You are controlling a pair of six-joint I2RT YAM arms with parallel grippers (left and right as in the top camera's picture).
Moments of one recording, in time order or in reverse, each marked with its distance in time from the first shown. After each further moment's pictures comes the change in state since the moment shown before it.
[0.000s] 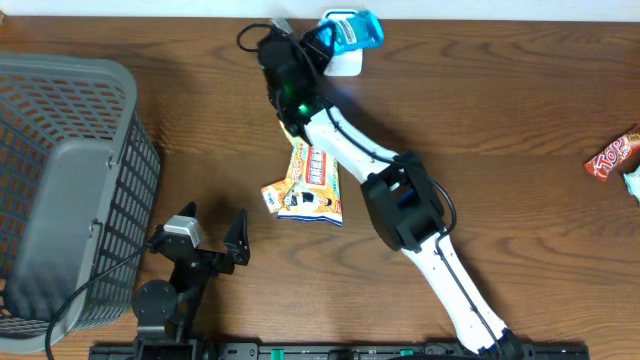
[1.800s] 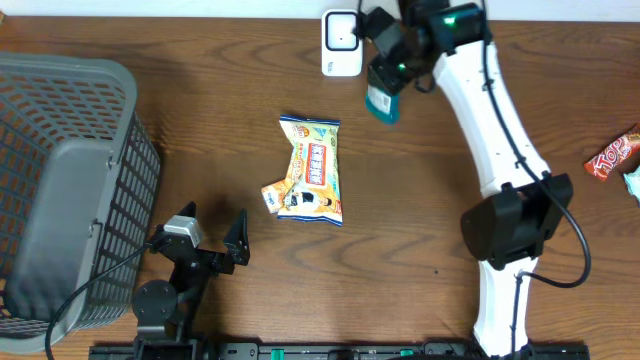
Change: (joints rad) left arm 0.000 0.000 0.000 0.000 0.000 0.000; right arm -0.310 -0.509 0.009 -1.299 -1.128 0.611
